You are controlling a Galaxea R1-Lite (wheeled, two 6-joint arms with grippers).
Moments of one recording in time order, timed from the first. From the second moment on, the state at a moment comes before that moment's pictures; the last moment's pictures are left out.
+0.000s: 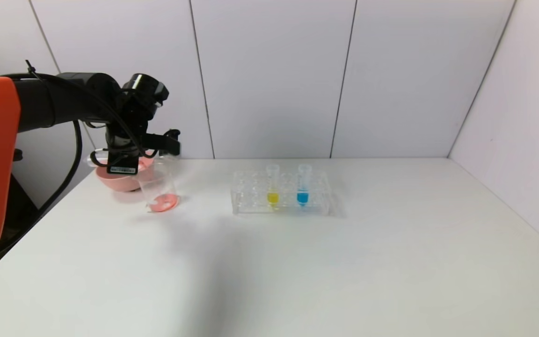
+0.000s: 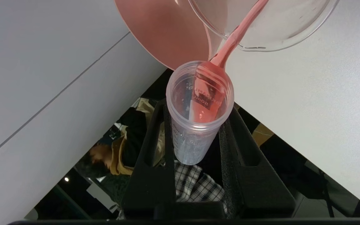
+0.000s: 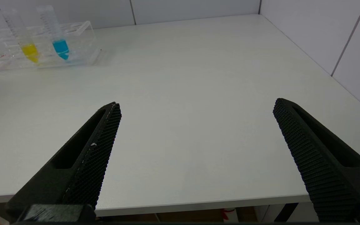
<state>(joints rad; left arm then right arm) -0.18 2.16 -2.02 0.78 0.65 1.27 0.00 0.00 0.00 0.00 -0.04 0.09</state>
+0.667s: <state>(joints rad) -0.22 2.15 -2.02 0.79 0.74 1.30 0.00 0.00 0.00 0.00 -0.04 0.09</state>
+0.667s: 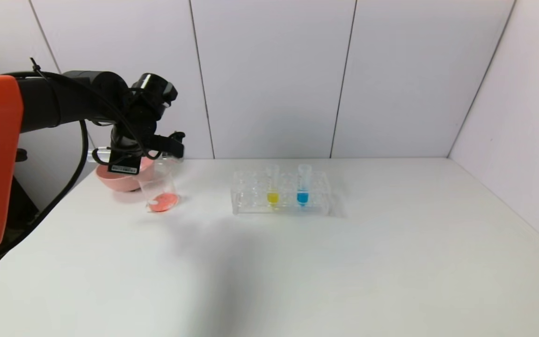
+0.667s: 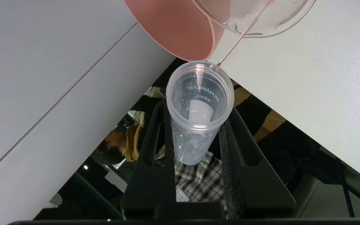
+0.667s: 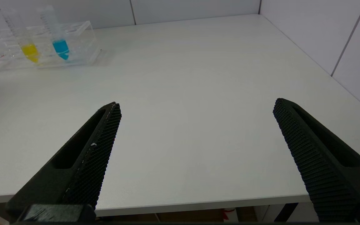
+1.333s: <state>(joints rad) -0.15 2.12 -2.00 0.75 0.43 1.05 0.00 0.00 0.00 0.00 -0.04 0.09</state>
